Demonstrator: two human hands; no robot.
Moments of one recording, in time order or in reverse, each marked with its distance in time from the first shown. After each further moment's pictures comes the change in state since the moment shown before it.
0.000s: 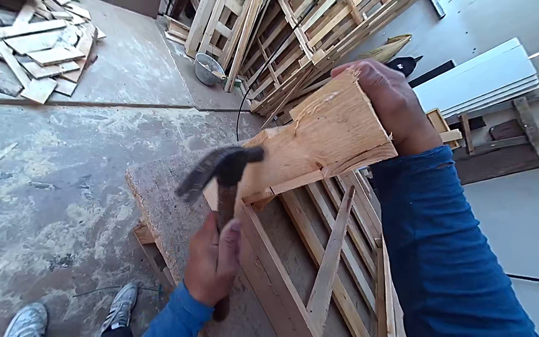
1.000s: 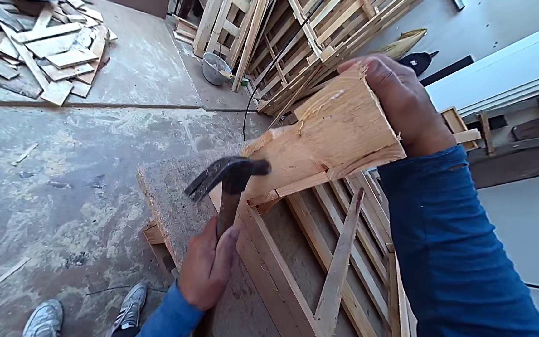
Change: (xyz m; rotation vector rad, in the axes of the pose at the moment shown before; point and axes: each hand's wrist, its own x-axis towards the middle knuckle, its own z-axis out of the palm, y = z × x) left_hand 0.001 -0.013 -0.020 0.003 -0.144 -0.130; right_hand -0.002 -0.001 0.002 -0.006 -0.014 -0.010
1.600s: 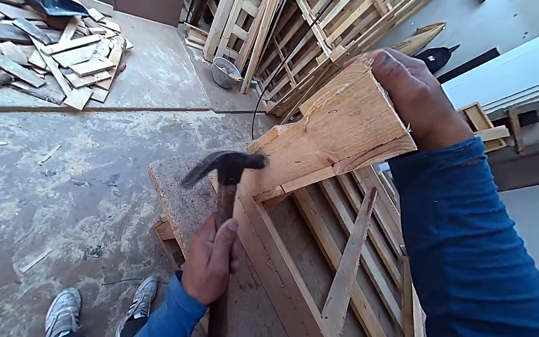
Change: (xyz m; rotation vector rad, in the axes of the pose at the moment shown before) left_hand -0.012 0.011 -0.005 -0.154 0.064 -0.054; right_hand -0.002 -0.007 0.001 0.013 0.012 0.023
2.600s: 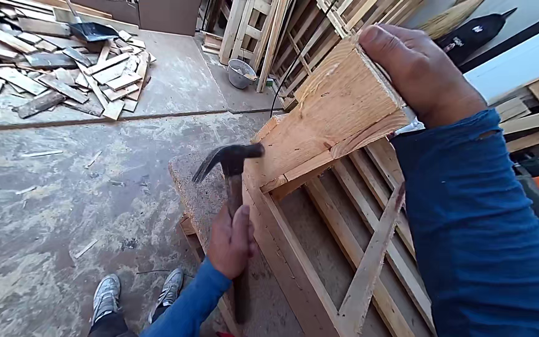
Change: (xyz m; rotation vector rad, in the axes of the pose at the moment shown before) left_hand -0.015 -0.006 0.016 0.060 0.101 -0.042; right_hand -0.007 -0.004 0.001 0.001 -0.024 0.039
